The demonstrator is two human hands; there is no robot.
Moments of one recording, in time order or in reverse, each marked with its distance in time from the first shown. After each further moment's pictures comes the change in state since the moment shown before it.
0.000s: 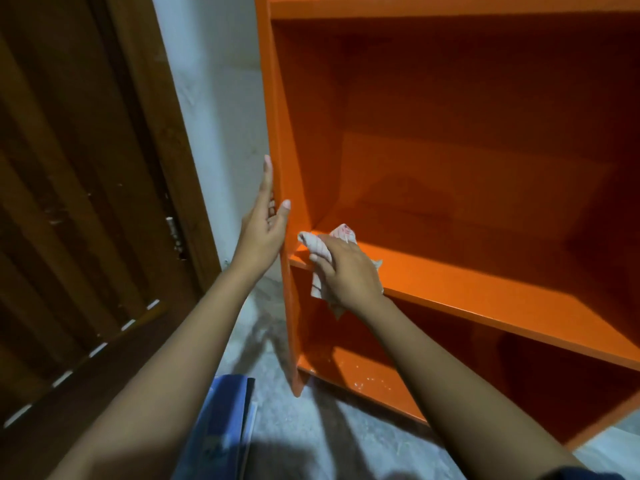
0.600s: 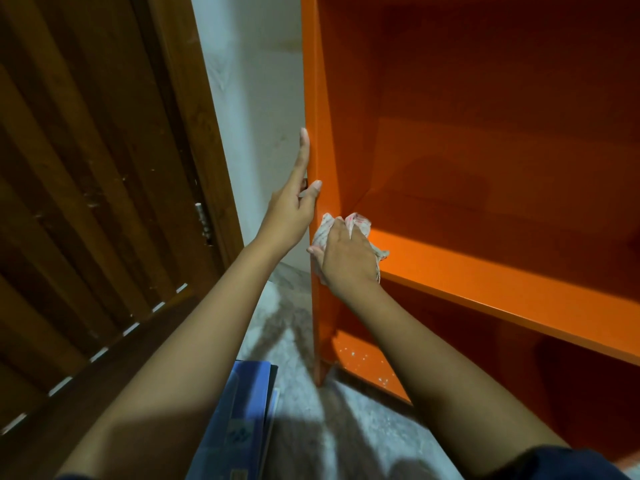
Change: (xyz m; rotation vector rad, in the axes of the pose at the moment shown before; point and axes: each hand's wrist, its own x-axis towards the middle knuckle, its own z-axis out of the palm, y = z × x) left_hand 0.018 -0.008 -0.011 0.082 -0.088 0.025; right_hand 0.023 -0.040 0.036 -0.426 -0.183 0.114
